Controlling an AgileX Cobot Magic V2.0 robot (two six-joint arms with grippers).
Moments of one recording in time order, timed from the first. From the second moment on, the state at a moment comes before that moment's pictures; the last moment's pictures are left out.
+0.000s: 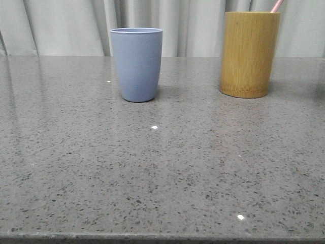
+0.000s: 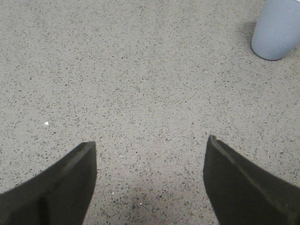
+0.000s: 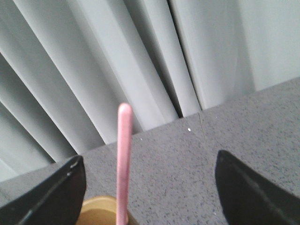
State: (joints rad) left arm -0.11 0.53 -0.69 -0.12 0.86 -0.01; right arm 0.15 1.33 -0.75 0.15 -0.49 0.37
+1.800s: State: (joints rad) left arm -0.11 0.53 -0.69 -0.12 0.84 -0.01; right arm 0.16 1.48 -0.88 0.09 -0.51 0.52
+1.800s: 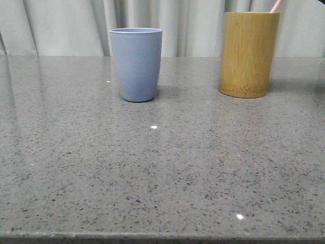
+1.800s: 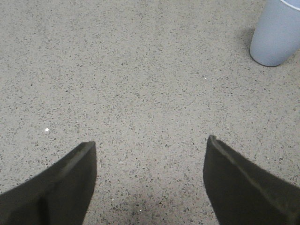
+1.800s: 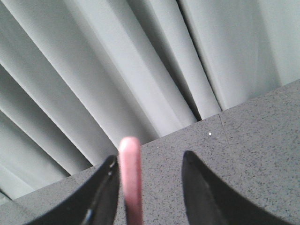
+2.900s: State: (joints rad) left arm -0.11 0.53 -0.69 -0.12 0.85 -0.01; right arm 0.17 1.41 -0.88 0.01 -0.51 0.52
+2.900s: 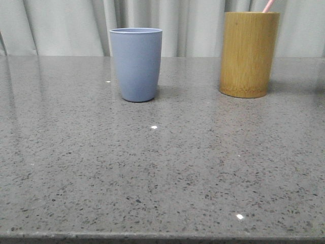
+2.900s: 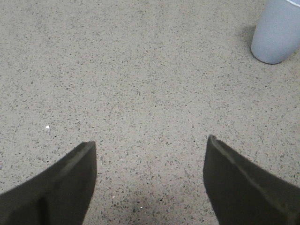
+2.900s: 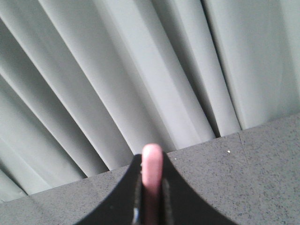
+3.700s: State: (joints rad) left arm -0.11 0.53 -0.69 -0.12 0.85 -0.01; right arm 0.27 1.28 -1.34 -0.14 -0.03 0.52
